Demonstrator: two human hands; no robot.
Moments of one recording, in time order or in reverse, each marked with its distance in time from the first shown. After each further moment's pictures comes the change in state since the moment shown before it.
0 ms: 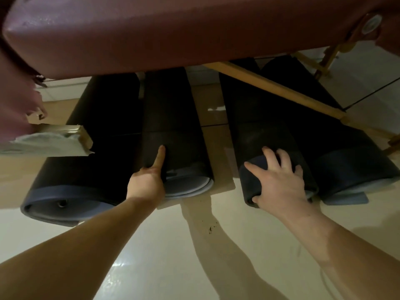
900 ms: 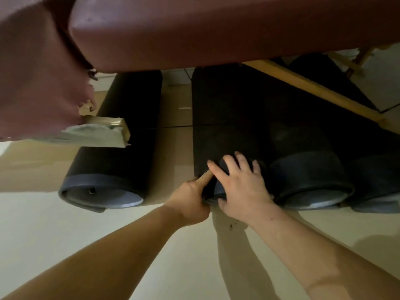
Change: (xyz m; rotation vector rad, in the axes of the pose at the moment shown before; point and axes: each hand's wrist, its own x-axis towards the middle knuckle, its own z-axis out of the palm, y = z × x) left_hand -0.044 0.013 0.000 -0.281 -0.252 0.280; right_hand 0.001 -0.113 -0.021 0.094 0.003 -0.383
